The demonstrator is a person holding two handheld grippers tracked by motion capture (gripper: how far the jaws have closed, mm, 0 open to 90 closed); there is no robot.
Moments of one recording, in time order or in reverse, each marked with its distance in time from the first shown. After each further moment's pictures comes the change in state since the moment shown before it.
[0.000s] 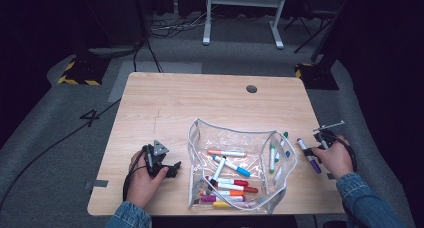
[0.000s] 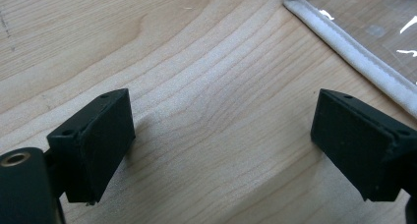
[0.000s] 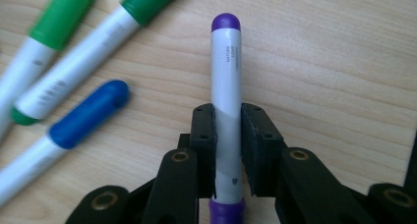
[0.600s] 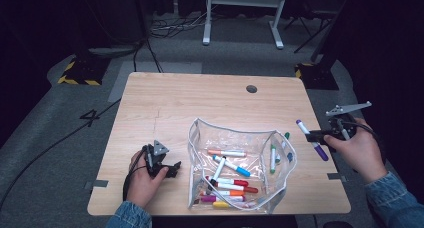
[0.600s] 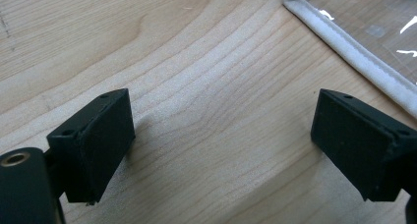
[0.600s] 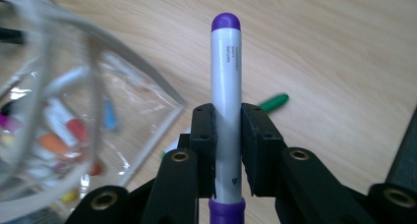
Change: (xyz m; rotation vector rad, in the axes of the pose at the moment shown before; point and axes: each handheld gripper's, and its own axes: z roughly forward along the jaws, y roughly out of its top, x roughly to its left) left arm 0.000 0.000 0.000 0.001 0.000 0.003; right arm 0.067 0.031 -0.137 -0.199 0.134 -0.235
